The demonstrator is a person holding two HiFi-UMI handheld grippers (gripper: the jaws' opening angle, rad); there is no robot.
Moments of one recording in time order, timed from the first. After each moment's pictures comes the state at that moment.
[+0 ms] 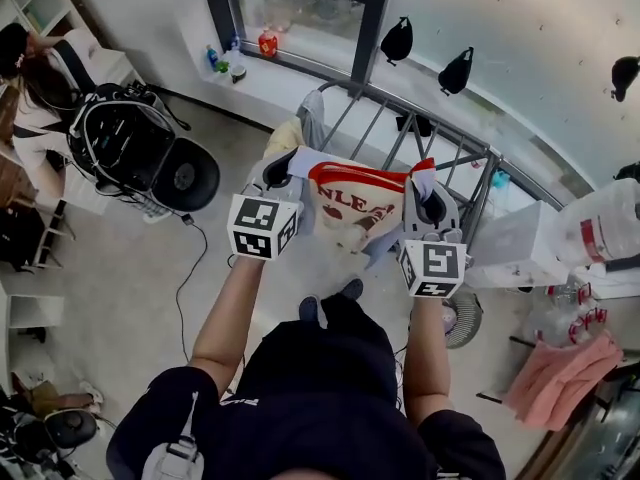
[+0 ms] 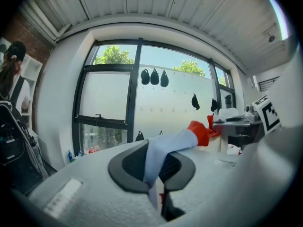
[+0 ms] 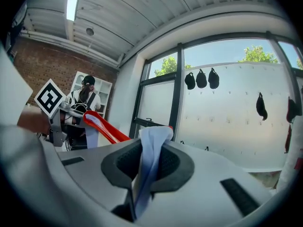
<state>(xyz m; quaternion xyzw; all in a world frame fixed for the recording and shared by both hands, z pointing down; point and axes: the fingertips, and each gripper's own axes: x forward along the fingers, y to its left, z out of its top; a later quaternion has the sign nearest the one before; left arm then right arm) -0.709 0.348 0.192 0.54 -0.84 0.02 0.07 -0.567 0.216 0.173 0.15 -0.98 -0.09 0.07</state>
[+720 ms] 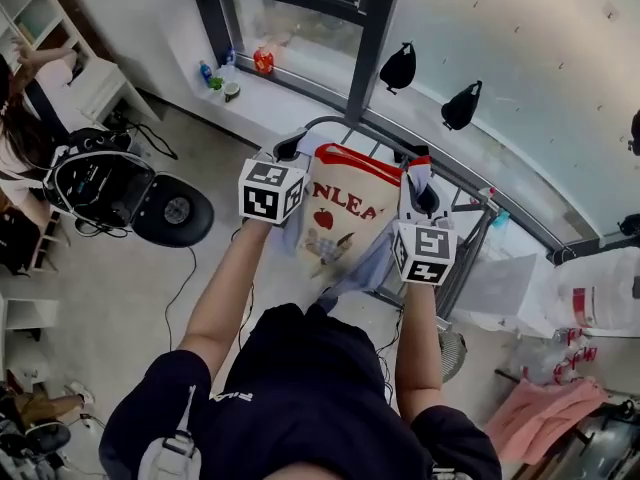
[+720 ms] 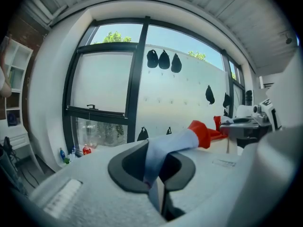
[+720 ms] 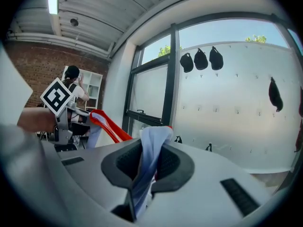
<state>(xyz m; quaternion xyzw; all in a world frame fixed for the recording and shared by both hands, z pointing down) -0.861 0.170 0.220 0.54 -0.83 0.04 0.13 -0.704 0.053 0.201 0.16 -0.98 -0.06 0.12</state>
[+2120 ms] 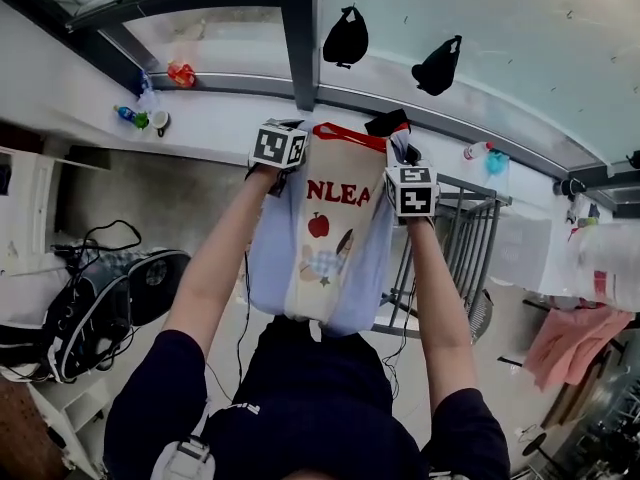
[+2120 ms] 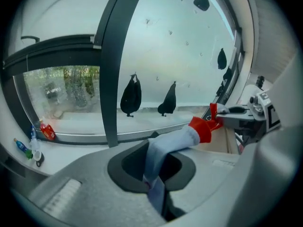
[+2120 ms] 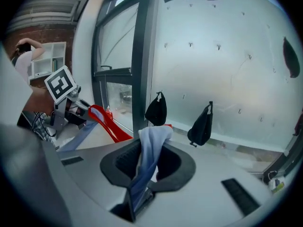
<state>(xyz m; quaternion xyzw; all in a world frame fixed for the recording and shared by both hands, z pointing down) -1.025 -0.097 0.465 0.63 -0.67 0.16 0.35 -0.855 -0.185 0.418 0.25 -0.92 0.03 0.31</state>
